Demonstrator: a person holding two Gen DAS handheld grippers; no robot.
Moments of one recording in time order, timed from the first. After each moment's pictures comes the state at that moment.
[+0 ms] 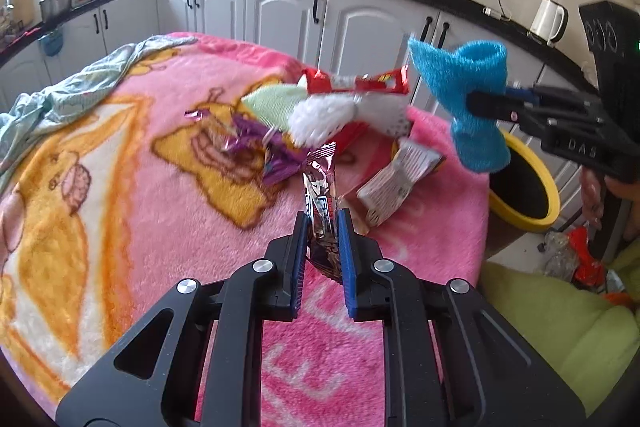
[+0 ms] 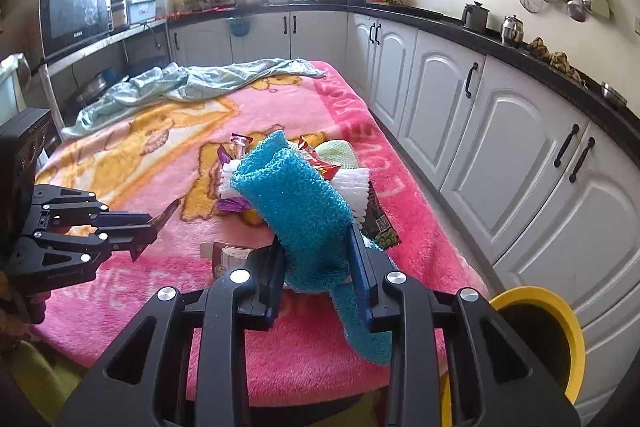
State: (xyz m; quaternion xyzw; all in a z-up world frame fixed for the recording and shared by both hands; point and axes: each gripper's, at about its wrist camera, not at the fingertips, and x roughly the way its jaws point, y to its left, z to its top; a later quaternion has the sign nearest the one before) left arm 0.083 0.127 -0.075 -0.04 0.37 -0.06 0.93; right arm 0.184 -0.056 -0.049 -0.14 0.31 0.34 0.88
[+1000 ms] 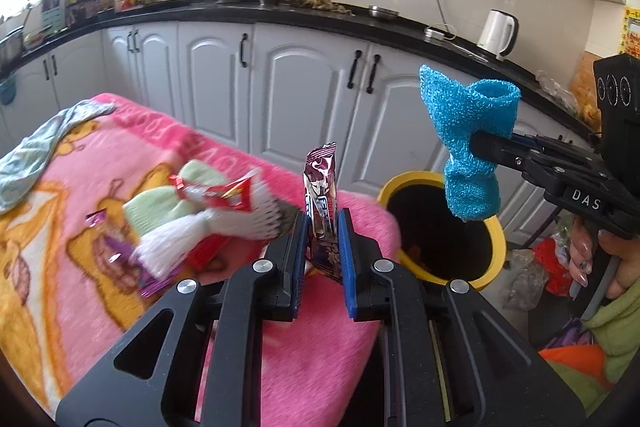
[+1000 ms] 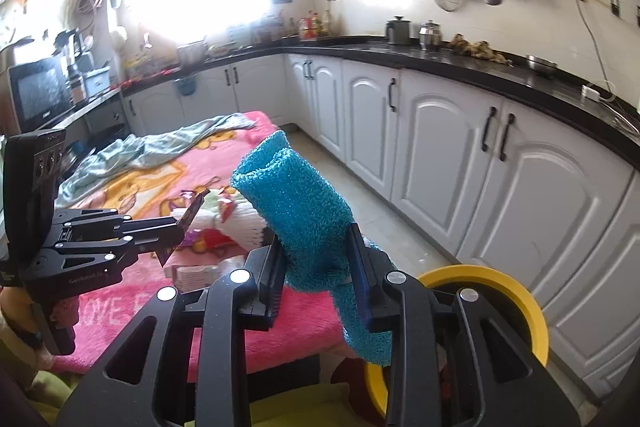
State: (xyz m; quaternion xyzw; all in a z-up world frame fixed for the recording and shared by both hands) left arm 0.140 0.020 -0.020 -0.02 0.32 -0.15 0.93; right arm 0.179 -0.186 0.002 -0.04 0.27 0.26 0.93
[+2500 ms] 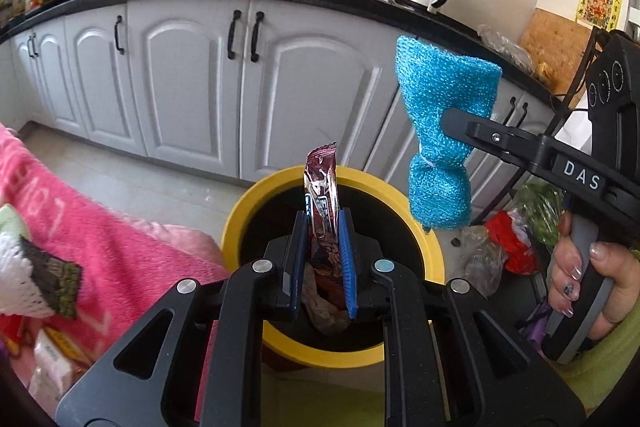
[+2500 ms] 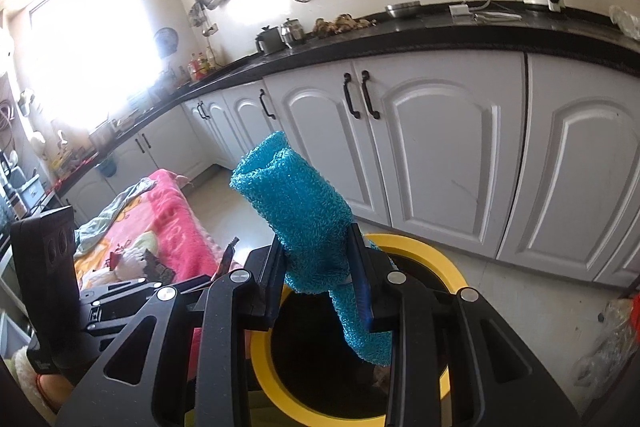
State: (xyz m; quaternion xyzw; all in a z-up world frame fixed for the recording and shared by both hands) left arm 0.225 -0.157 -0.068 0.00 0.37 -0.28 0.89; right arm 0.205 -0.354 -0.040 0.13 0.28 0.11 0.94
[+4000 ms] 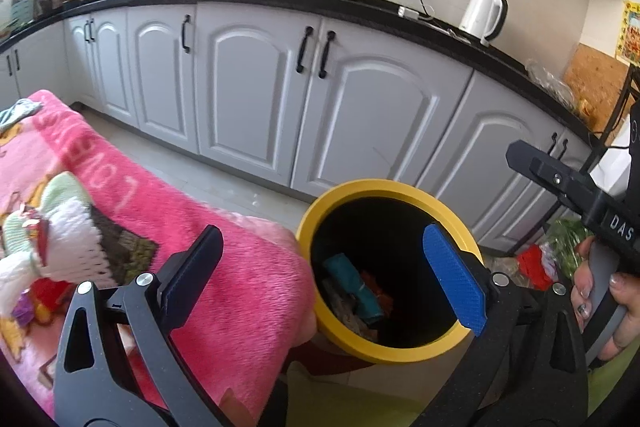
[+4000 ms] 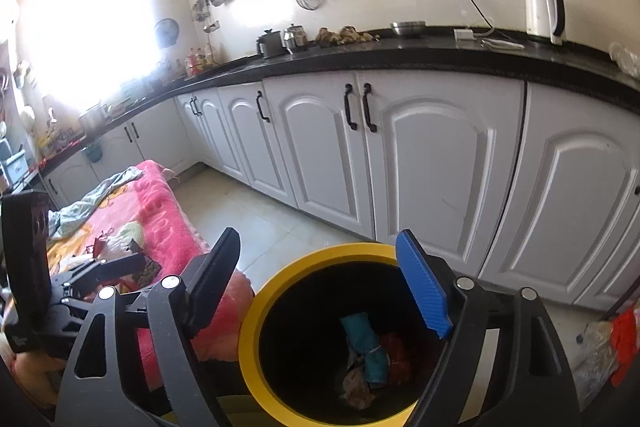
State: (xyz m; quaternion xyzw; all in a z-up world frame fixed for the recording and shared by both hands) left arm 0.215 -0.095 -0.059 -0.04 0.34 -0.18 0.92; right arm 0.197 -0.322 -0.036 0.06 0.26 0.09 0.96
